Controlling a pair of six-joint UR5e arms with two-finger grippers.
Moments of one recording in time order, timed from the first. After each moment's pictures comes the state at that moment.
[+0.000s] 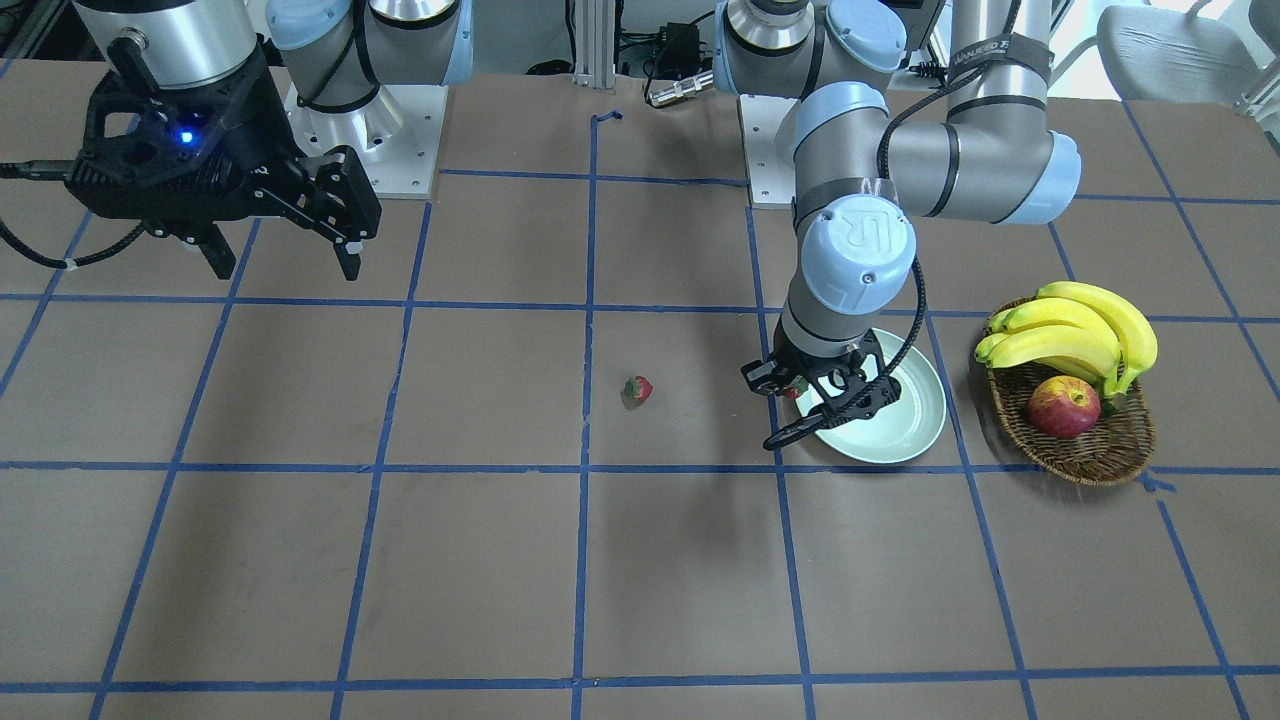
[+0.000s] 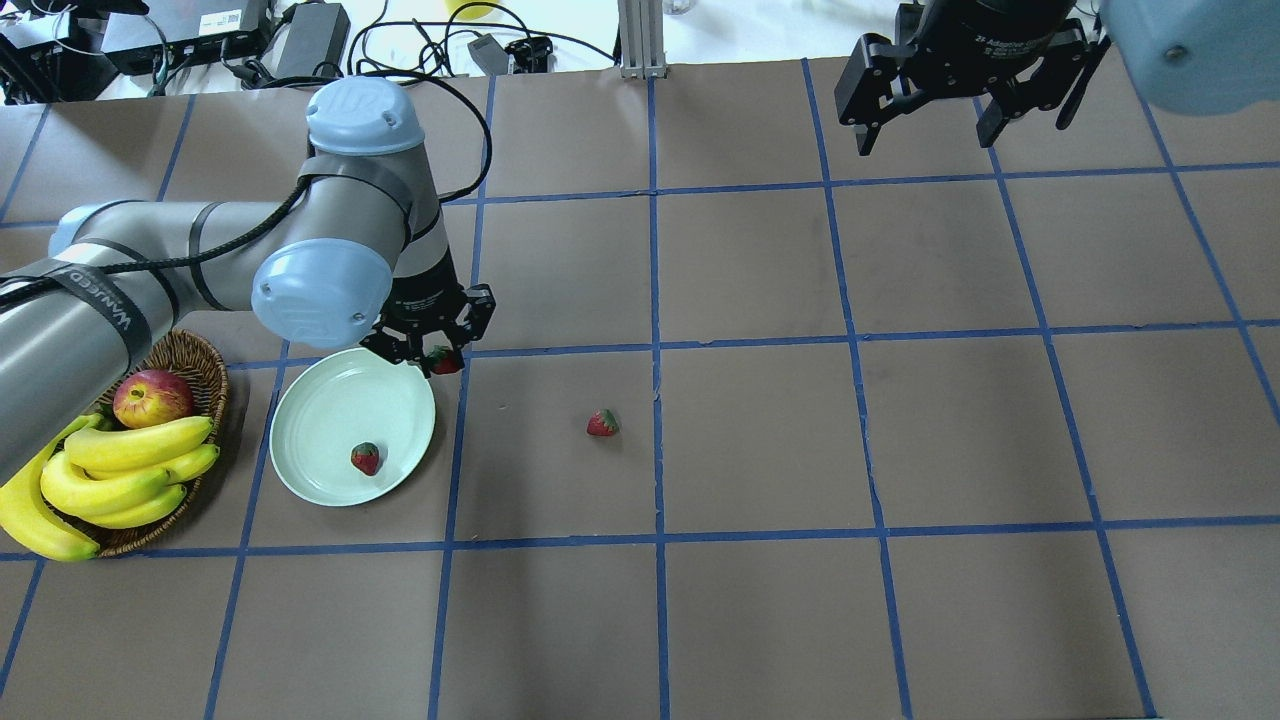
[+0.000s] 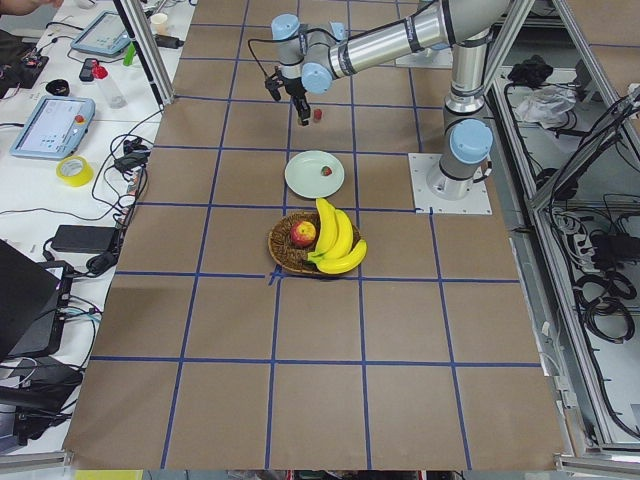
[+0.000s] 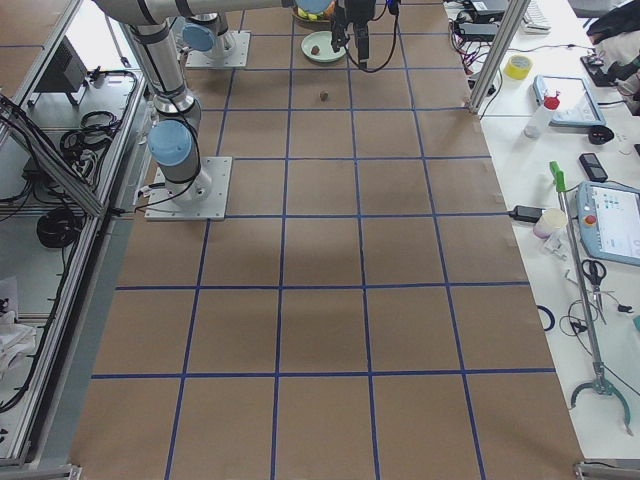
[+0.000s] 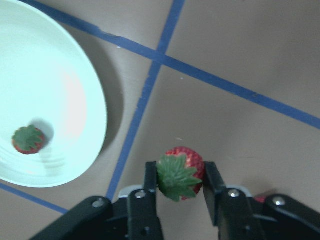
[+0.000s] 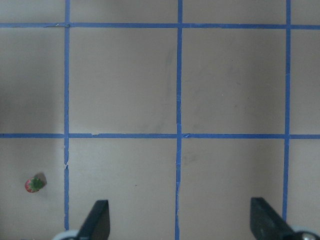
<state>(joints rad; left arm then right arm) -1.61 -1.81 -1.84 -1.27 1.67 -0.44 1.62 -1.52 1.45 -1.63 -1.58 0.03</state>
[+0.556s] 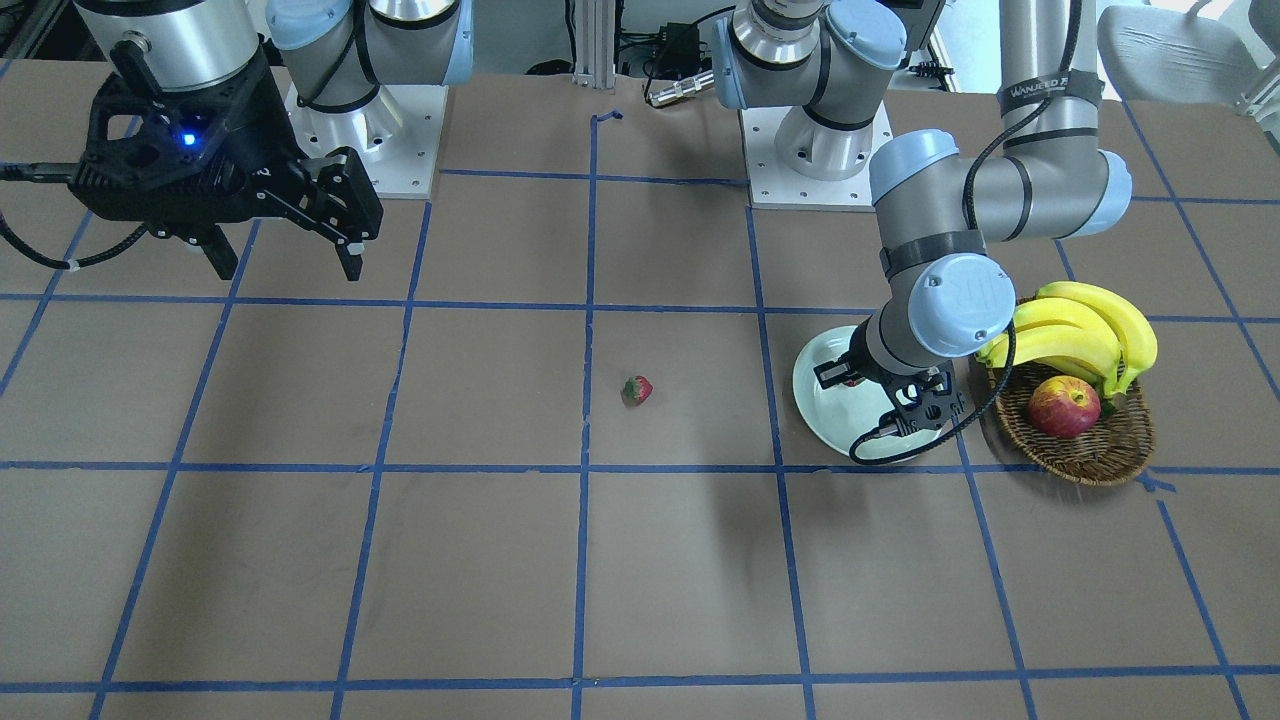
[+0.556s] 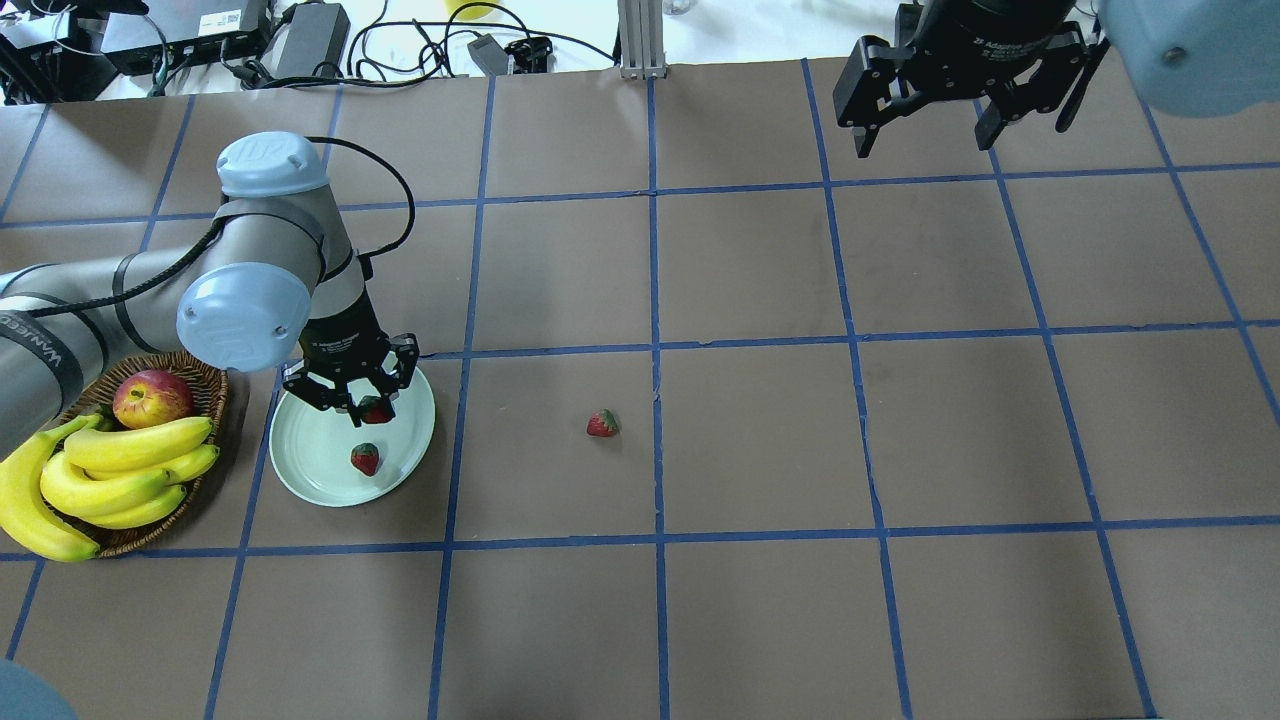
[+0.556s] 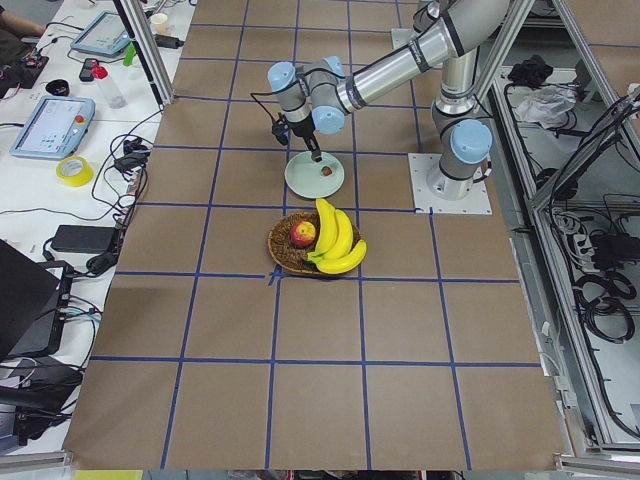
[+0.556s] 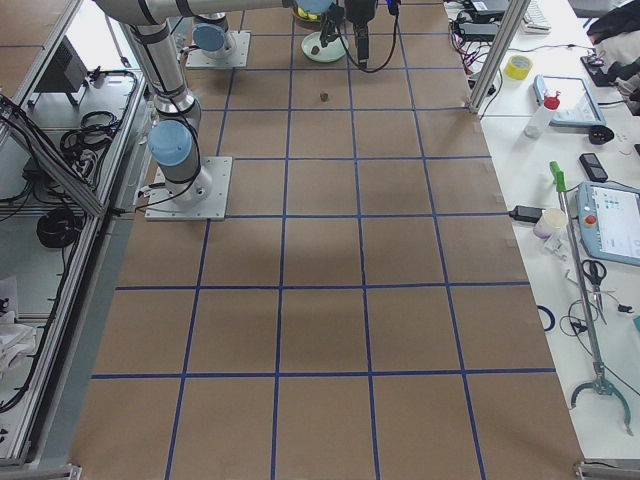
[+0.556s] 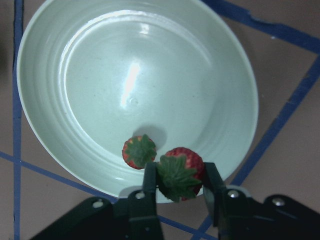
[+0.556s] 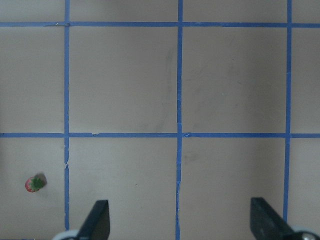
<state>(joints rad) -1.44 -1.84 -1.94 -1.26 1.68 -0.27 1.62 -1.52 1.45 -1.62 -1.58 0.03</state>
